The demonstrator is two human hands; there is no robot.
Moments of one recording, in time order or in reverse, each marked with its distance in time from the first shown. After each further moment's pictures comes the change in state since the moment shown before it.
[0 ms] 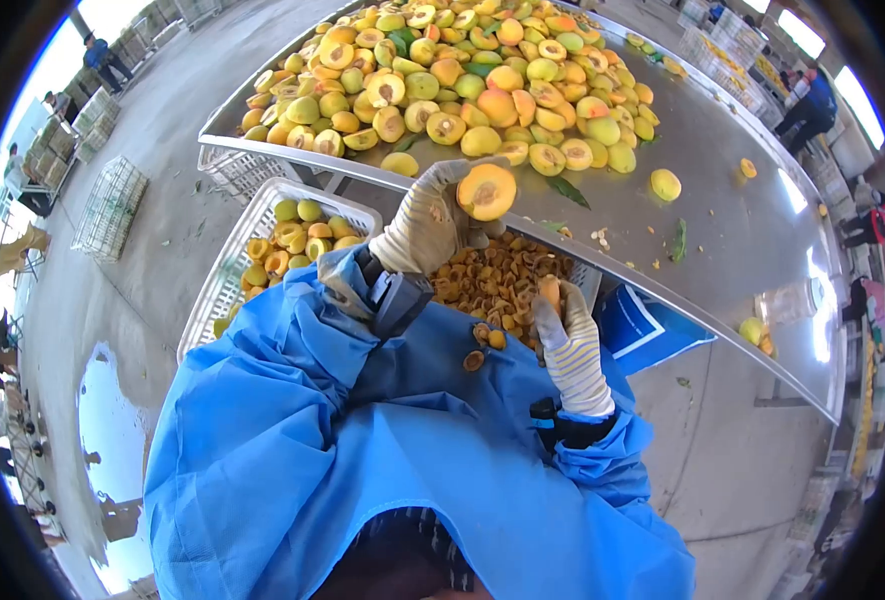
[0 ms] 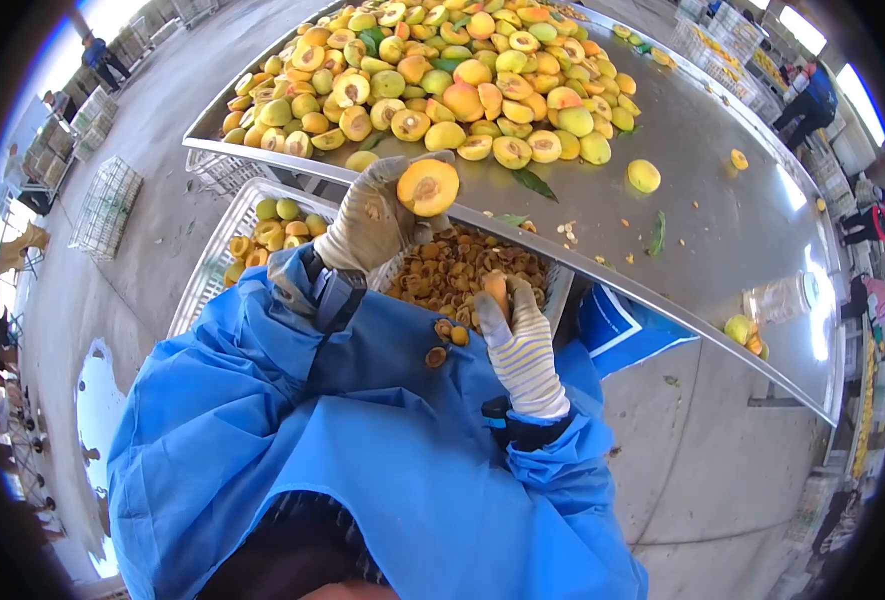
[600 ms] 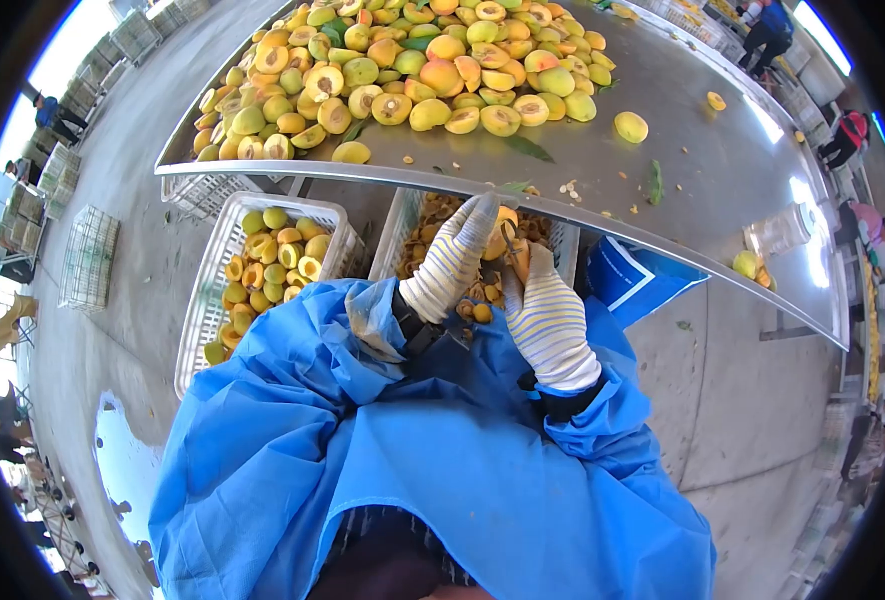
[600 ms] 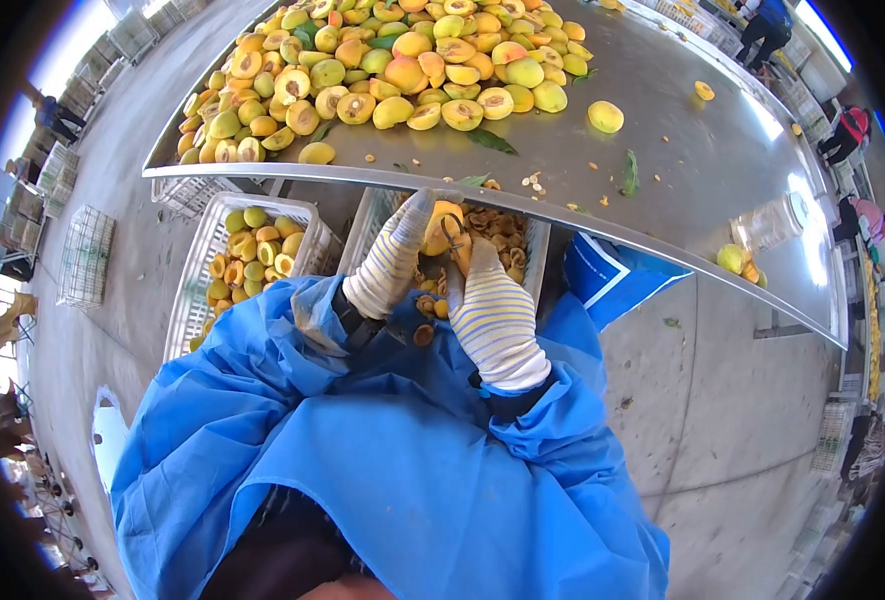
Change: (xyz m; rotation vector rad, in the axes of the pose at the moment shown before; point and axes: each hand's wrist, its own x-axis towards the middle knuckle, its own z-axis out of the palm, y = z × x) left_hand 0.001 -0.104 0.030 0.275 0.175 0.216; right_hand -0.007 0.001 0.014 -0.695 0.240 -0.284
